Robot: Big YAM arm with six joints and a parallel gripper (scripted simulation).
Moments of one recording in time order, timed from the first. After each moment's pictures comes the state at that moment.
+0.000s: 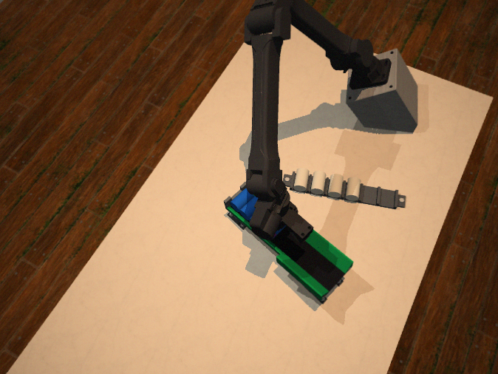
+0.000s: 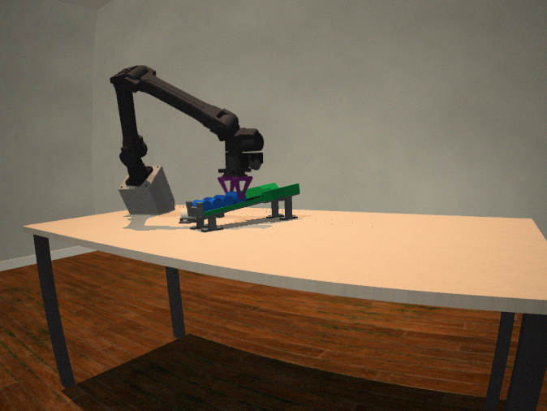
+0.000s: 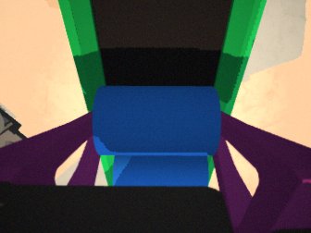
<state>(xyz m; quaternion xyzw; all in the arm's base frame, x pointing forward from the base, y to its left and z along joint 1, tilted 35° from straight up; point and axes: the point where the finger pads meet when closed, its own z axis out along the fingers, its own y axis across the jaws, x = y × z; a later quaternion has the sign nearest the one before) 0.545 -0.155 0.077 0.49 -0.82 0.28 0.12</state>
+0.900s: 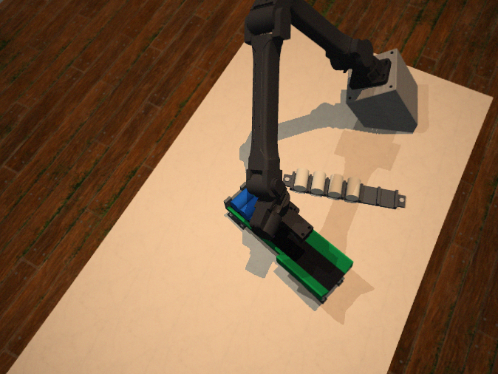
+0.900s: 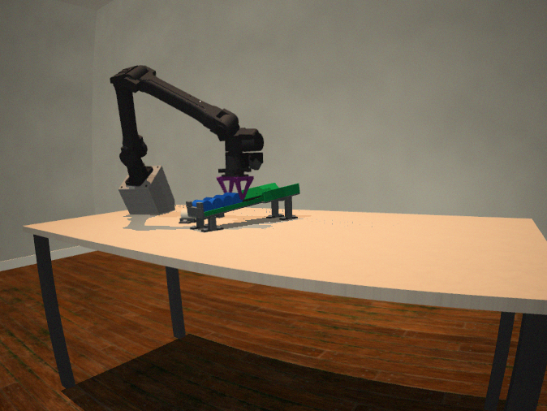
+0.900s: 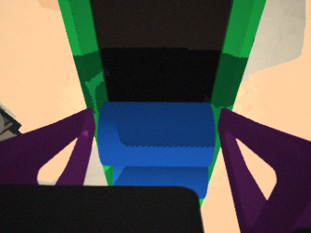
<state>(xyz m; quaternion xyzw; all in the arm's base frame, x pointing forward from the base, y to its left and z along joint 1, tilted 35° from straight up) 0.545 -0.155 0.077 0.49 -0.82 0.28 0.12</state>
